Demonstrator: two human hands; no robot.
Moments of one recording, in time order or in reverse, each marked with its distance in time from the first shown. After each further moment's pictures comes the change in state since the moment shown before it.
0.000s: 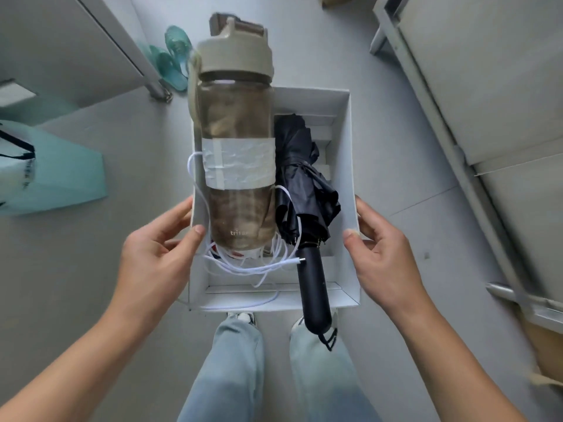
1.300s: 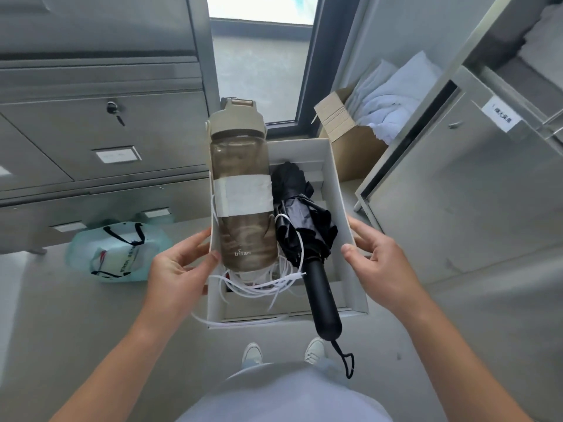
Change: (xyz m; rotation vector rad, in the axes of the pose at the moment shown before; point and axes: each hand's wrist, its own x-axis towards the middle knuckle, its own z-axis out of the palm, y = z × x) left_hand -0.146 0.262 -0.251 -0.255 0.184 0.107; right_hand -0.187 -0.403 -0.039 -0.295 0.011 -0.291
